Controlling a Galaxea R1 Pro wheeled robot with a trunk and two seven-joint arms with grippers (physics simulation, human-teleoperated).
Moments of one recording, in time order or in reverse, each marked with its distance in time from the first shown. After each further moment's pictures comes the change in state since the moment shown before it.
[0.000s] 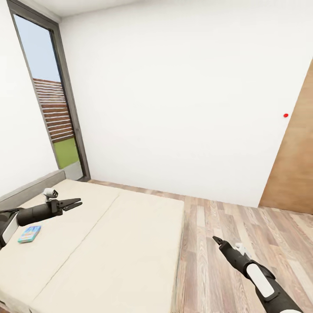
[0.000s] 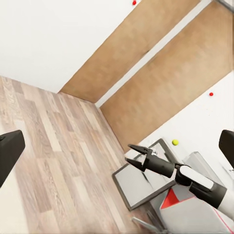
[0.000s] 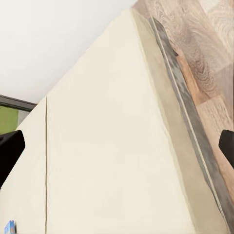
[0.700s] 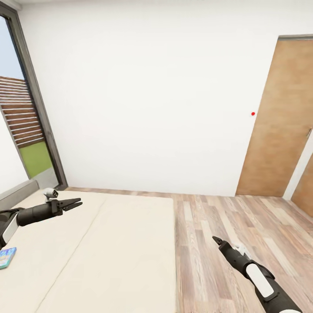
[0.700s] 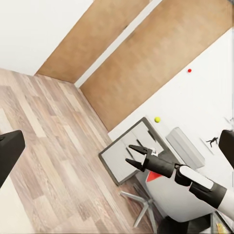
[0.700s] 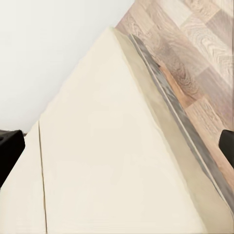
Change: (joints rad) left arm 0.000 -0.001 0.000 0.000 0.000 0.000 0.000; right arm 0.000 0.003 0.000 0.000 0.000 -0.002 -0.003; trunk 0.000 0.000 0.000
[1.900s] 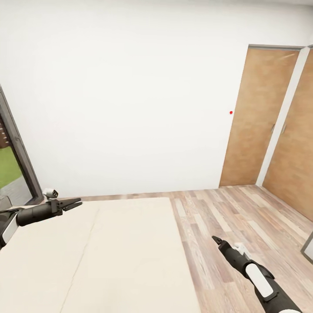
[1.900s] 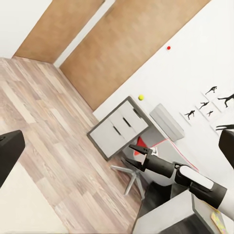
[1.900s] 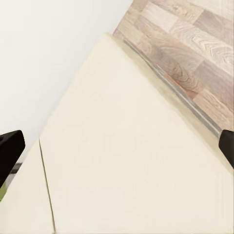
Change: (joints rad) left arm 0.000 0.001 0.000 0.000 0.000 0.000 0.000; right arm 0.000 0.002 0.002 -0.001 0.003 -0.003 0.007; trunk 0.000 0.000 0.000
